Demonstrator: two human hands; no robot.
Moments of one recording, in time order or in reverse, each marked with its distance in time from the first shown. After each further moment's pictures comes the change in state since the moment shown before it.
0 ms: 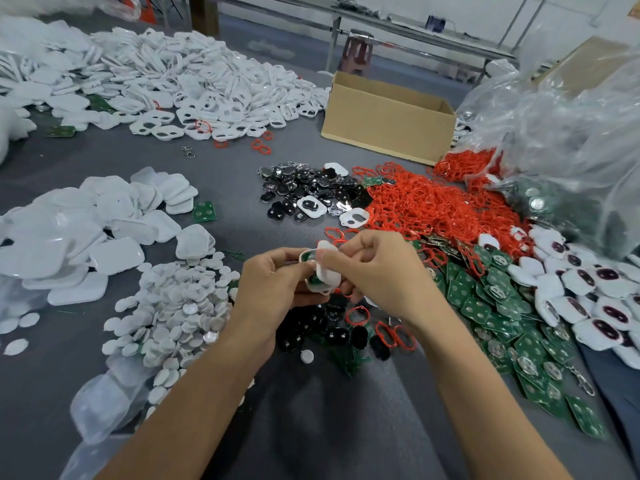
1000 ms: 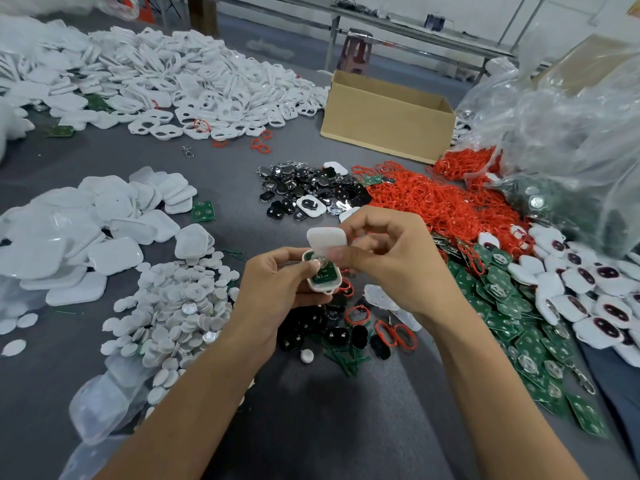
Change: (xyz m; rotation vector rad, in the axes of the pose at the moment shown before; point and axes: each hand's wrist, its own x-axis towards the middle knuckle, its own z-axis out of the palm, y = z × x) left_hand 0.000 -0.001 0.000 -0.047 -0.050 -0.017; right_hand 0.002 0.000 -0.013 0.242 -0.060 -0.340
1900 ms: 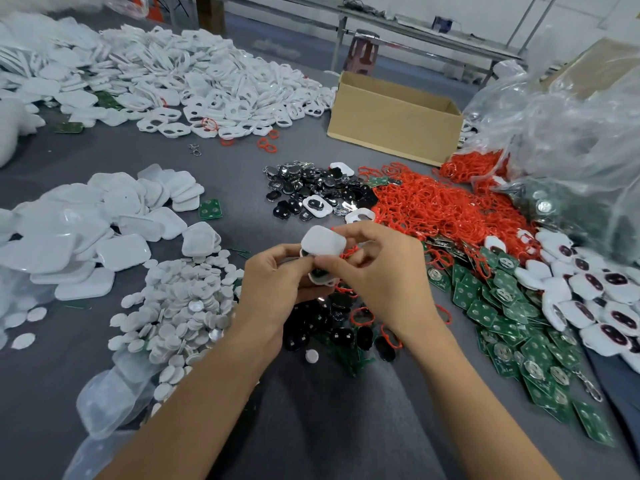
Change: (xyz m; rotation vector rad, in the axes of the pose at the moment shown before) left_hand 0.002 0.000 0.000 -0.034 0.088 0.052; right_hand -0.002 0.014 0.025 -0.315 0.222 0.051
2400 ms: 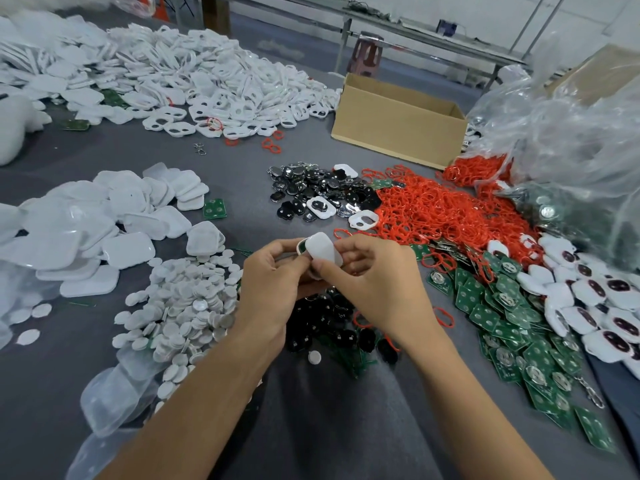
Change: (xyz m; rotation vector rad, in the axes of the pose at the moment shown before) left_hand 0.006 -0.005 -0.002 -0.036 0.060 0.052; right_hand -0.001 0.004 0.009 -0.054 -0.048 0.025
